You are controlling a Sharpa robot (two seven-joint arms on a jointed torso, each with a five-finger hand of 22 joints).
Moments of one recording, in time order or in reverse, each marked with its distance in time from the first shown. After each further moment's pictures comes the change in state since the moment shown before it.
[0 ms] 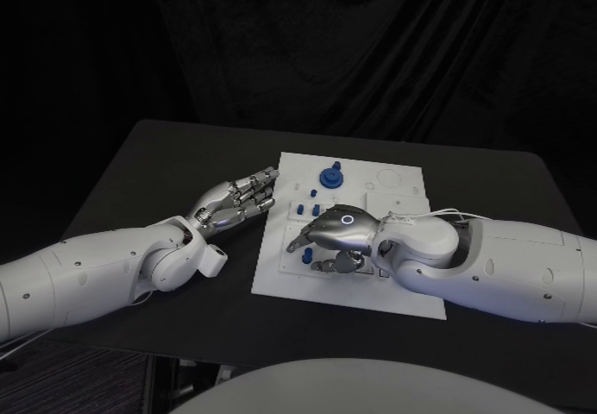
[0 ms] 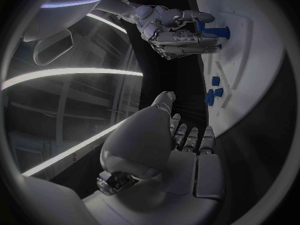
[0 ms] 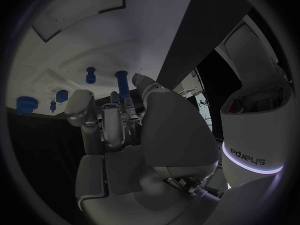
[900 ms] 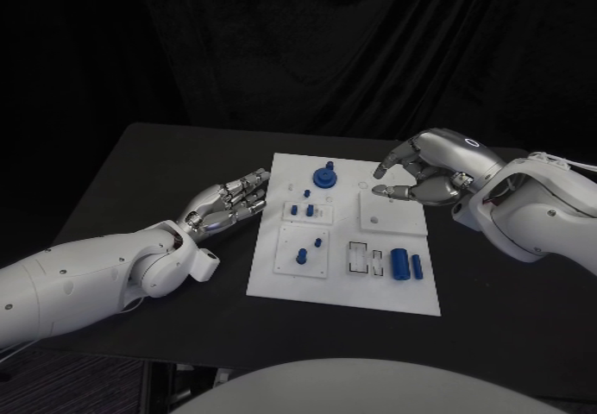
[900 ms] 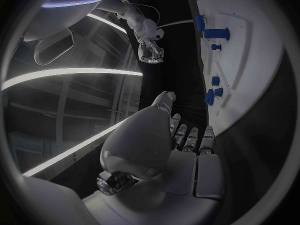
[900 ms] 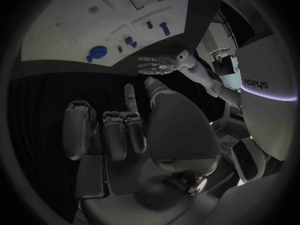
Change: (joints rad) left arm -0.002 -0.019 0.000 0.017 0.000 -0.006 0.000; left_hand 0.000 0.000 0.003 -0.003 0.009 0.000 0.000 0.000 0.000 0.000 0.000 -0.003 0.000 0.000 0.000 0.000 -0.001 0.000 0.000 0.000 0.000 0.000; right arm 0.196 -0.437 0.002 0.199 0.416 -0.208 -0.060; right_hand -0.178 0.055 -0.139 0.118 0.000 0.264 0.068 0.170 0.070 0.662 -0.076 1.357 1.144 0.052 -0.035 0.182 0.049 -0.033 0.138 -0.038 0.298 0.000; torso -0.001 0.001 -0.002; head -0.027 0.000
